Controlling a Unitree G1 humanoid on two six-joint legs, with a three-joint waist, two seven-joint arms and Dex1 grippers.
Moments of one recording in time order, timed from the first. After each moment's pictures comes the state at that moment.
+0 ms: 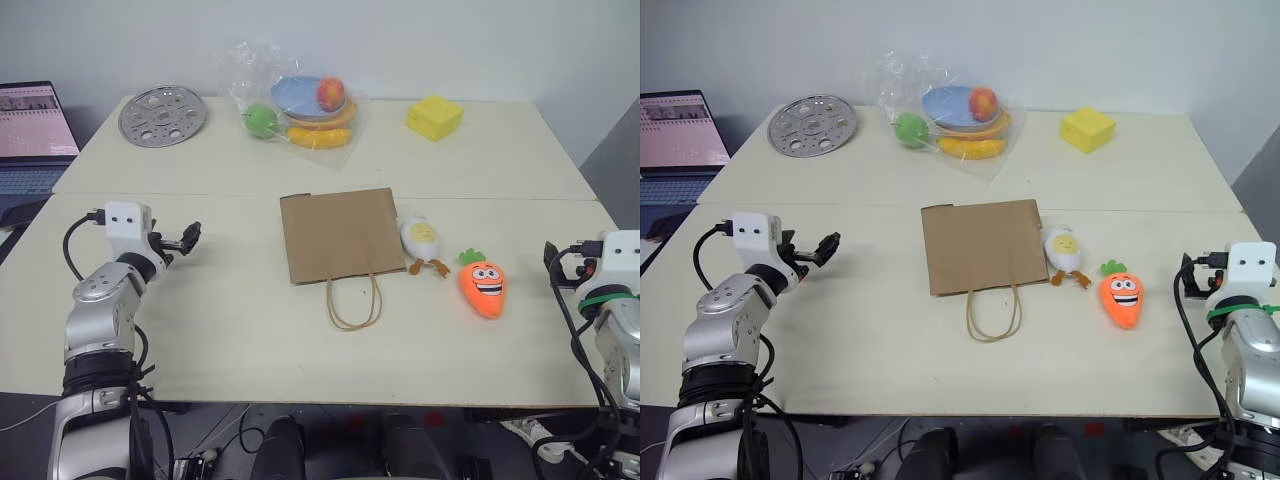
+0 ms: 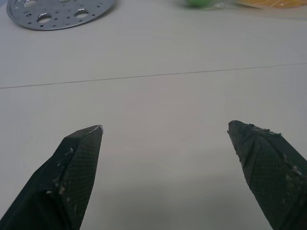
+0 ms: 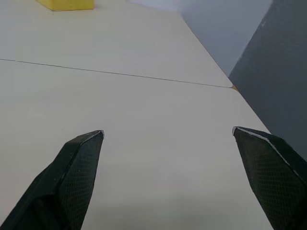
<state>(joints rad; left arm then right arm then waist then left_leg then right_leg) -0.46 0.59 0.32 0.41 -0.28 0.27 -0.45 -0.15 -0.53 -0.45 -0.11 0.19 0.42 0.24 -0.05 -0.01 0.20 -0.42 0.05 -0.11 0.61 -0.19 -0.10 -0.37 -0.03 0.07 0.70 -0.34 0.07</state>
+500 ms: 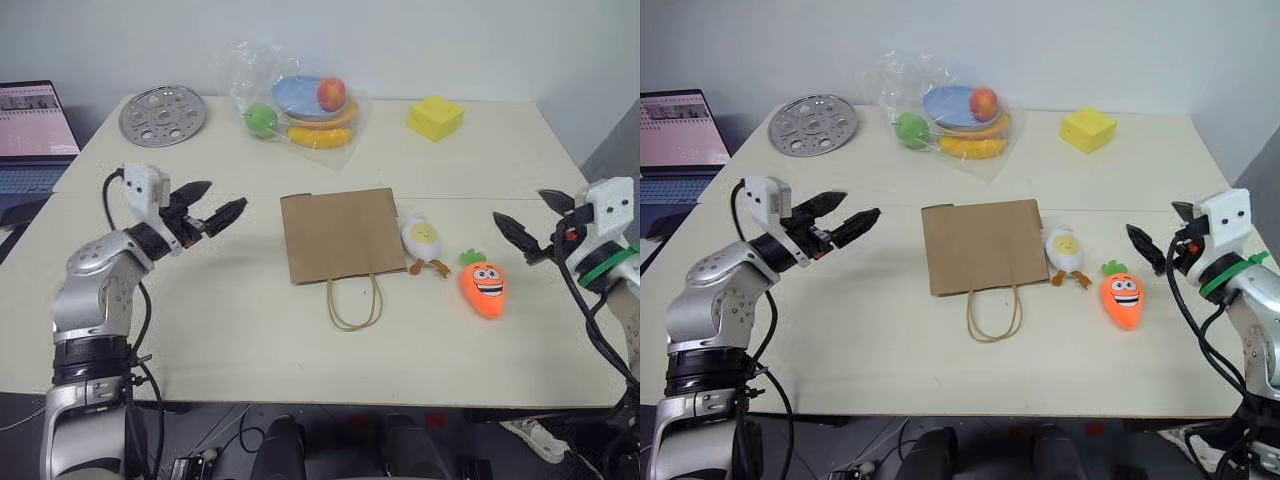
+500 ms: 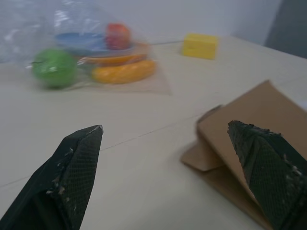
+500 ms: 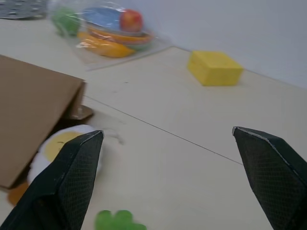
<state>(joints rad) -0.52 0.66 0.24 0.16 -0.51 0.41 -0.91 -0.26 -0.75 -0.31 -0.27 0.45 0.52 0.67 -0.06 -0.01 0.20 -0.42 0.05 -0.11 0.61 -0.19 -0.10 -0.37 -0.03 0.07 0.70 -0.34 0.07</state>
